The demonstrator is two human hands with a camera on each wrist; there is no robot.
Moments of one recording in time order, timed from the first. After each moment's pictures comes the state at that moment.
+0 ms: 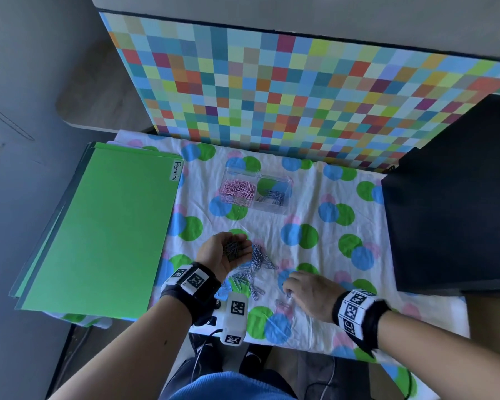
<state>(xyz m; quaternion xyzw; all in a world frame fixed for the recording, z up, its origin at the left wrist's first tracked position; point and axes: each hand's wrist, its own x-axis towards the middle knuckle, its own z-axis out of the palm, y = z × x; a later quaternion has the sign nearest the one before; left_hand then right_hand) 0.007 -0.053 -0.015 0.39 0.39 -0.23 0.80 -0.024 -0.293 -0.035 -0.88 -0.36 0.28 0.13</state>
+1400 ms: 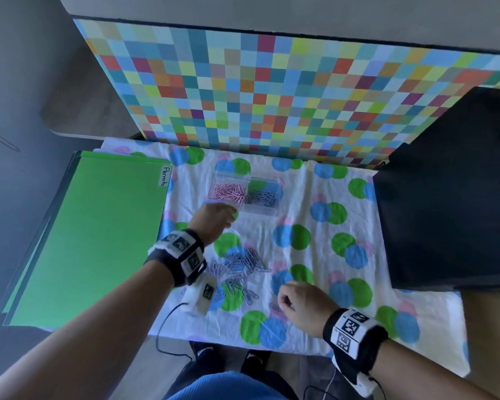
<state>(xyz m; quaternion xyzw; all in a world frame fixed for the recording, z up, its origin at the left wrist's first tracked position) 0.070 -0.042 0.012 0.83 0.12 -0.22 0.50 -0.046 -0.282 -0.026 -0.91 -0.19 0.32 0.19</state>
